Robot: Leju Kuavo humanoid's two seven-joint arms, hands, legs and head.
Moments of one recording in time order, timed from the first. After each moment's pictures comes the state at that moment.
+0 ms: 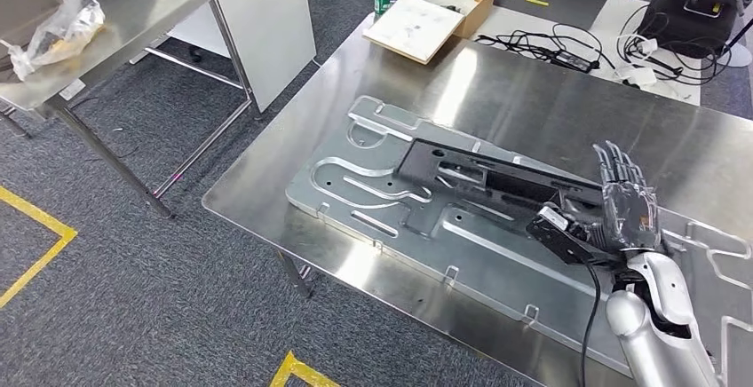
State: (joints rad) left arm -0.04 0.04 -0.21 -0.16 0.28 -0.18 -0.01; right arm -0.29 -0.35 0.21 -1.42 0.91 -0.27 -0.09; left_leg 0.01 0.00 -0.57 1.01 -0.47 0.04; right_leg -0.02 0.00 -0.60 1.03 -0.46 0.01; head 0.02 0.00
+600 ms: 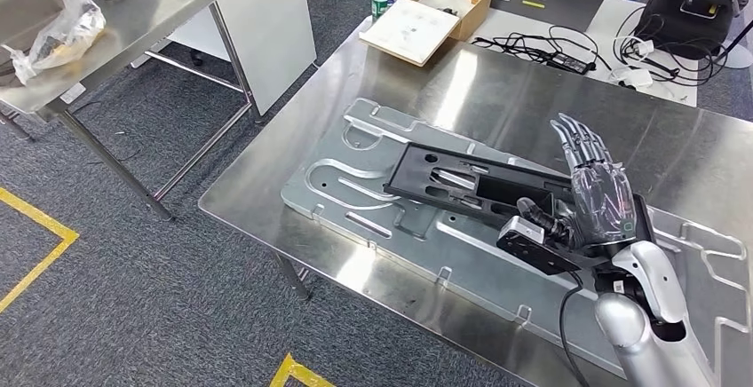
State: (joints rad) left arm -0.04 0.04 -0.19 -0.16 0.29 -0.17 -0.02; right arm -0.28 -0.39 0.35 -1.72 0.81 -0.18 -0.12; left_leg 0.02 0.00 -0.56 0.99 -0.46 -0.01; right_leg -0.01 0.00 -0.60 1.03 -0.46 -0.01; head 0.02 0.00
